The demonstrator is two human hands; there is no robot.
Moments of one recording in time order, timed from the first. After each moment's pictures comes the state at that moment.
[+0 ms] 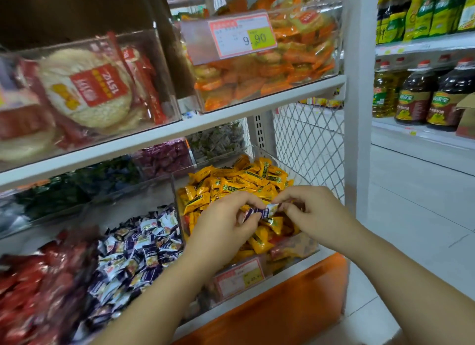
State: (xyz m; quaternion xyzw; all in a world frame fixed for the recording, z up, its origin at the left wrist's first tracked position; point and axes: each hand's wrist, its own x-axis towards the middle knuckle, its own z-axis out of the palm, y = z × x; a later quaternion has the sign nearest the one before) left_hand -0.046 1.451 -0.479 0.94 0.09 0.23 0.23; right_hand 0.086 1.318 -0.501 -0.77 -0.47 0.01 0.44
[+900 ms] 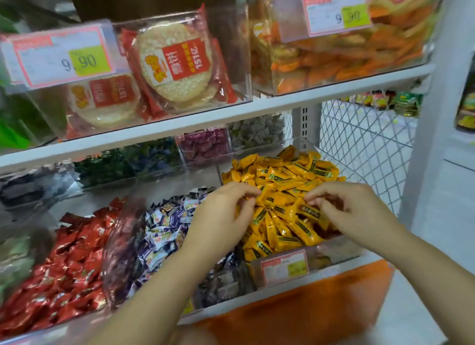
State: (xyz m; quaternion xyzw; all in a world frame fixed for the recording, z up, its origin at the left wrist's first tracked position) left_hand -0.093 1.498 -0.484 0.93 0.16 0.29 0.17; right_hand 0.073 1.340 -0.503 -0.73 -0.51 -0.02 0.45
